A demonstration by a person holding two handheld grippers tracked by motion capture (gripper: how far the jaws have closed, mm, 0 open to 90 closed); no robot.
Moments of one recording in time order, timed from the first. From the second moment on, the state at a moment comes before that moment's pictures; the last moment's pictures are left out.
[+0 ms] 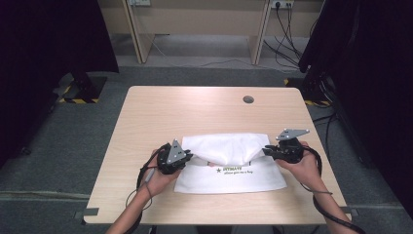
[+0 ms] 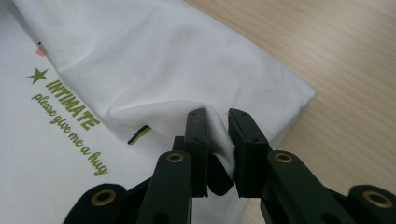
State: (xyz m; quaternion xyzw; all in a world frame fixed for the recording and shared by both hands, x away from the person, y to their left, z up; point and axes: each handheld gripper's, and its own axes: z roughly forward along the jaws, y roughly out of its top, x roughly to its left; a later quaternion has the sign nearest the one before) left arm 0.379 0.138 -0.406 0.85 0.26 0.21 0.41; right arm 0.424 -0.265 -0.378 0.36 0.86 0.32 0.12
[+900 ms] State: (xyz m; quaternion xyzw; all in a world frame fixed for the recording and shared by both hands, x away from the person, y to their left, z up) left arm 0.360 0.138 -0.406 0.86 0.24 0.21 0.39; right arm 0.409 -0.269 -0.378 0.35 0.87 0.32 0.12
